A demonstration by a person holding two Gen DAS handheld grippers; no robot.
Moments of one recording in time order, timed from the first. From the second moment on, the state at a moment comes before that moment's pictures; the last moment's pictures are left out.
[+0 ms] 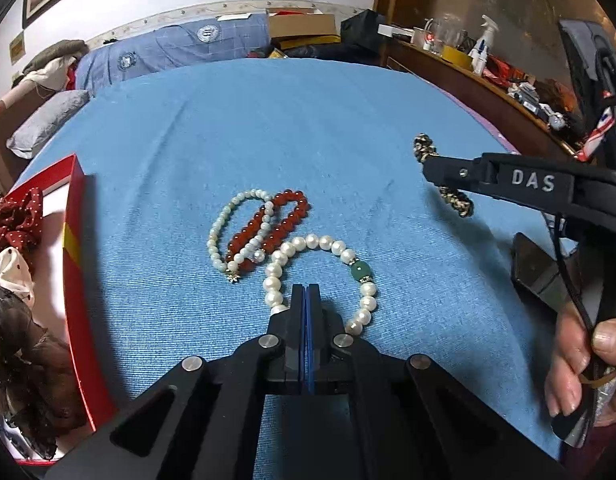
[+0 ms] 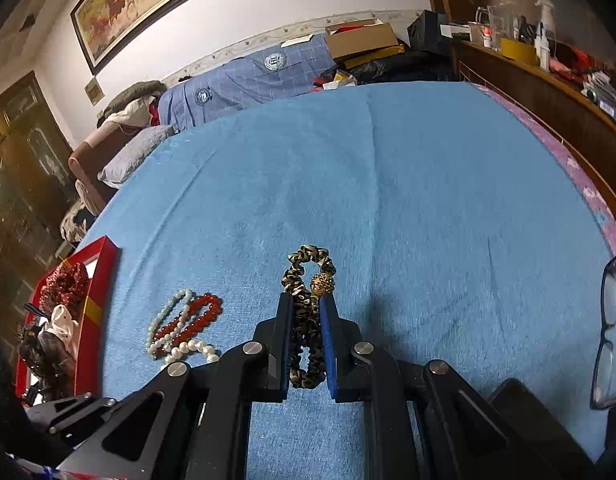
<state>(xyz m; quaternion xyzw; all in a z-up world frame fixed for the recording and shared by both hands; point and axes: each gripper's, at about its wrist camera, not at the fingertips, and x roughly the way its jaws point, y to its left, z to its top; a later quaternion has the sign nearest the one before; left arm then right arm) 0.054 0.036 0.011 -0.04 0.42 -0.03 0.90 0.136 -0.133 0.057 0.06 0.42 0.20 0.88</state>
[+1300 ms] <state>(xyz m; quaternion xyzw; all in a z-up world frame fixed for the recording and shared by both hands) 0.033 0.045 0.039 0.00 0.37 0.00 0.93 0.129 -0.133 0.068 0.07 0.40 0.23 0.88</state>
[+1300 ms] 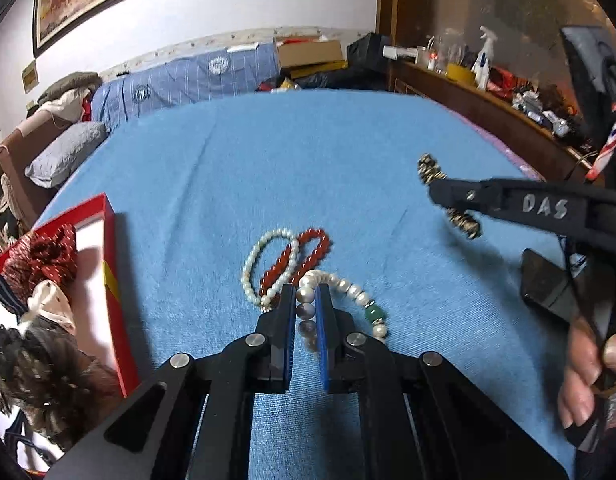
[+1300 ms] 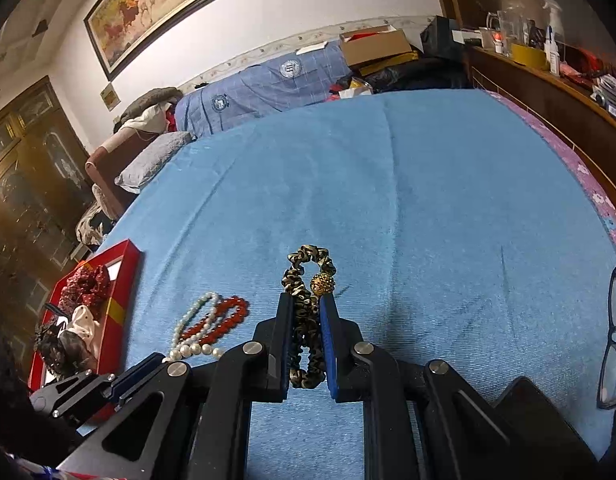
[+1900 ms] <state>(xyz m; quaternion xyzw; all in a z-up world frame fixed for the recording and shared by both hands) 0.003 0.055 0.080 -0.02 0.33 0.00 0.94 0.071 -0.116 0.083 0.05 0.35 0.28 0.89</state>
